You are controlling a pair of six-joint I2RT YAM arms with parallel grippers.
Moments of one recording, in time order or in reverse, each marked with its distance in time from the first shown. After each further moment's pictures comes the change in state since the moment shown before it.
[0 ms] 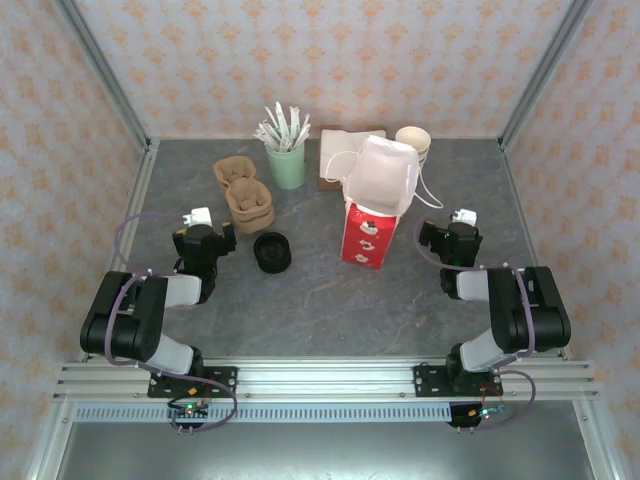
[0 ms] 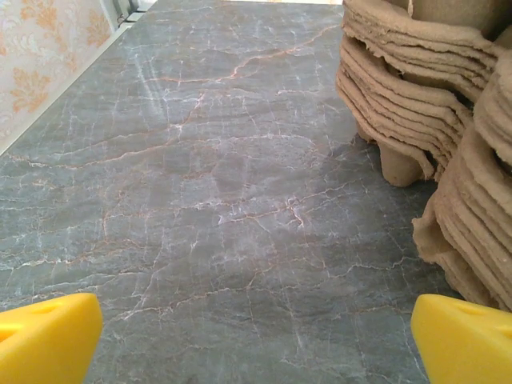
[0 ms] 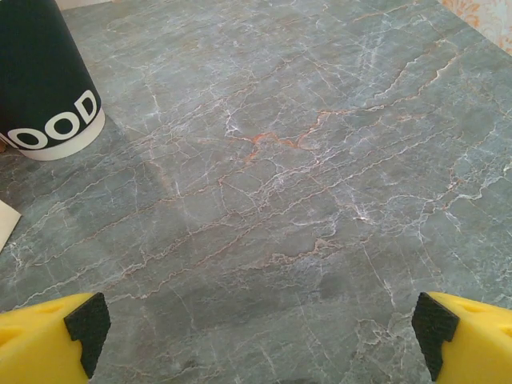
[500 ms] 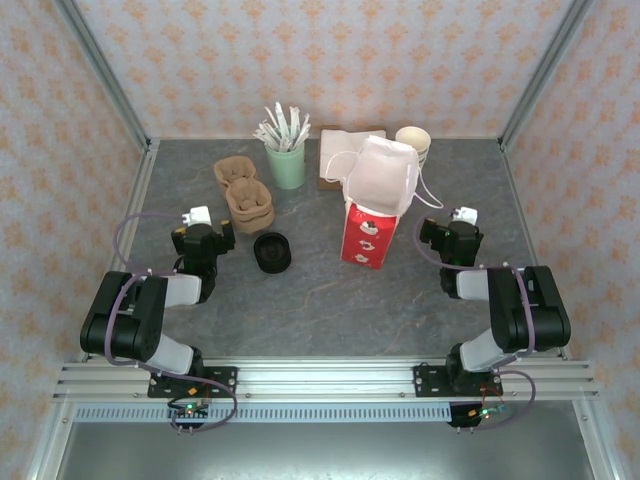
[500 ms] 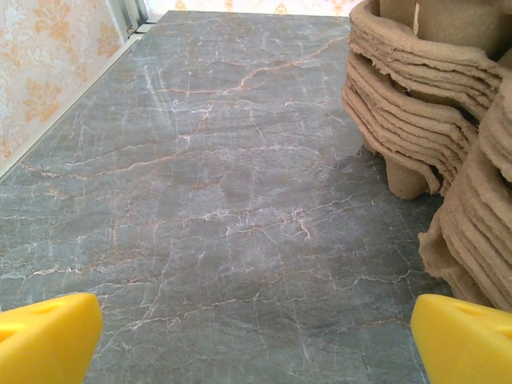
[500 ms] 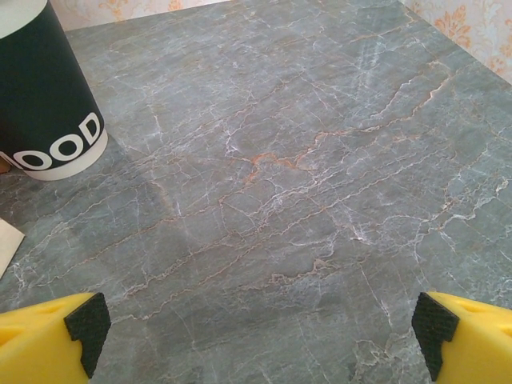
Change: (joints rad) left arm 0.000 0.000 0.005 0.011 -0.018 0.007; right arm 0.000 0.002 0.006 0.027 0.014 -0.007
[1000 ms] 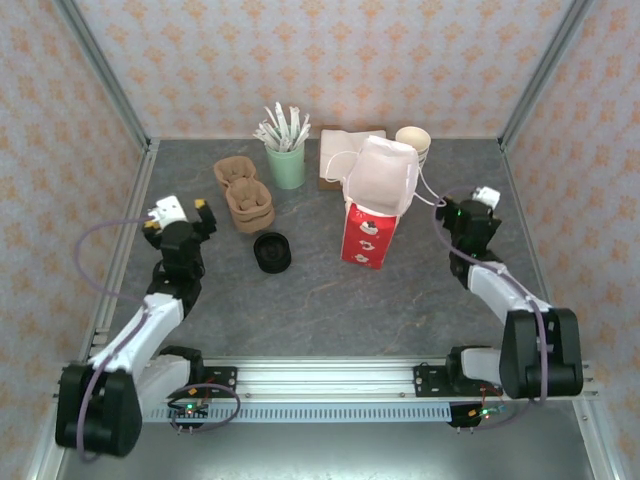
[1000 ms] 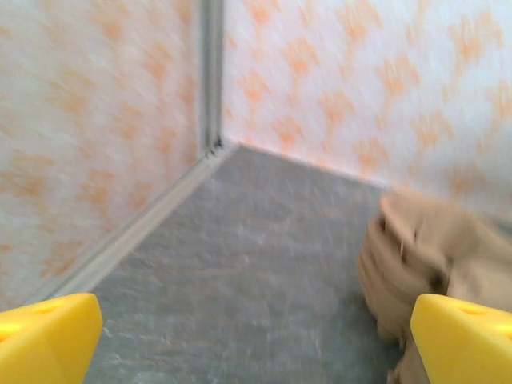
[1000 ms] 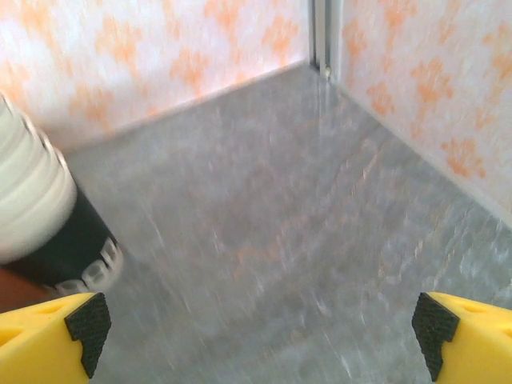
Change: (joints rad) left arm -0.020 -0.551 0.101 -0.415 -0.197 -0.135; right arm -0.001 -0.276 0.248 -0.476 0.118 0.162
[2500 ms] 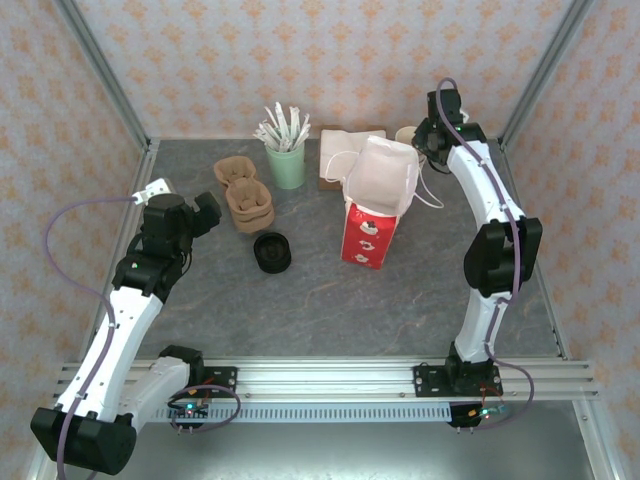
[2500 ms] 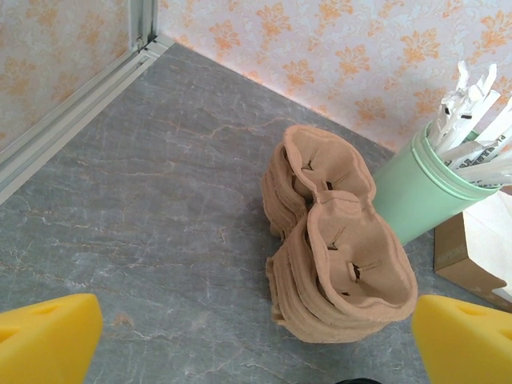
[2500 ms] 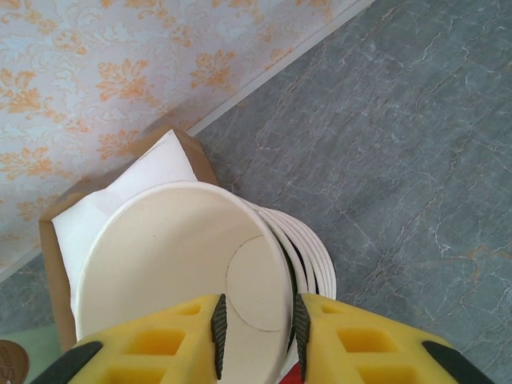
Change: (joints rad) left arm -0.052 -0.041 0.431 -0.793 0.233 -0.297; right arm 0.111 0.705 1.267 -0.960 -0.193 0.360
